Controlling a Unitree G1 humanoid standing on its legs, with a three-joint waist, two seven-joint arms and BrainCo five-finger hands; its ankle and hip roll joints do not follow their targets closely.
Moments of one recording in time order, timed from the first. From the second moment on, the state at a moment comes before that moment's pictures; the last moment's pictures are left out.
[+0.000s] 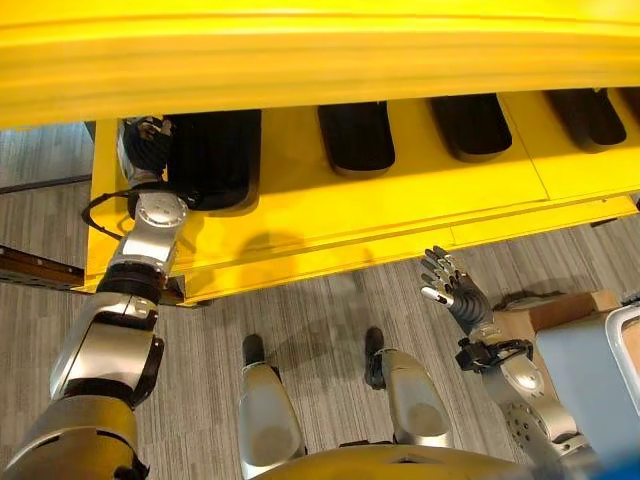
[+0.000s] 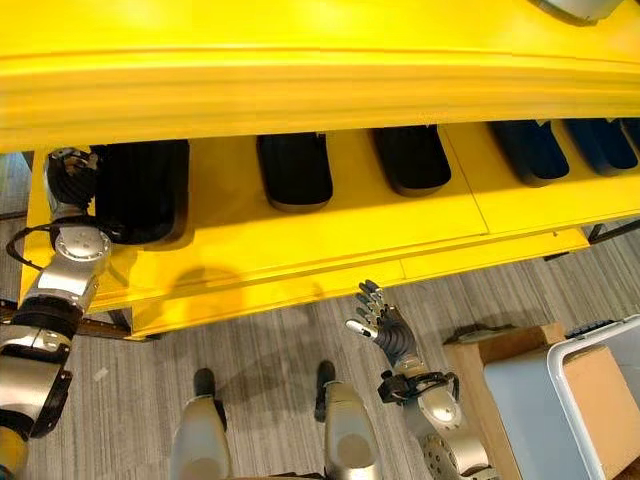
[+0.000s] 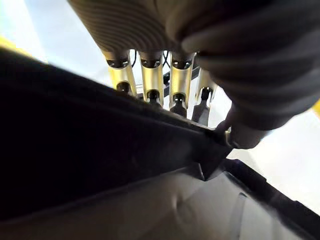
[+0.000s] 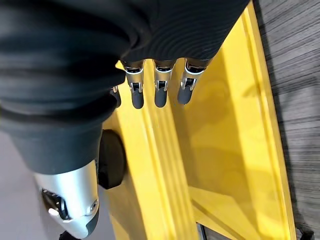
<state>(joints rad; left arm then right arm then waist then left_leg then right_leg) -0.82 0.72 -0.24 0.85 -0.19 -0.11 0.57 0.15 -0.45 0.35 -0.03 0.68 -0.18 0.01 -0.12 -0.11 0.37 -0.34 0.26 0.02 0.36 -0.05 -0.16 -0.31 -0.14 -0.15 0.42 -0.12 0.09</state>
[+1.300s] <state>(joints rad) -1.17 0.76 -0.36 1.11 -0.40 -0.07 0.54 0.09 -0.49 0.41 -0.05 0.72 -0.19 0.04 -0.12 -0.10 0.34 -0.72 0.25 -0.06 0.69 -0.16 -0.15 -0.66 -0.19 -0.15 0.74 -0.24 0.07</state>
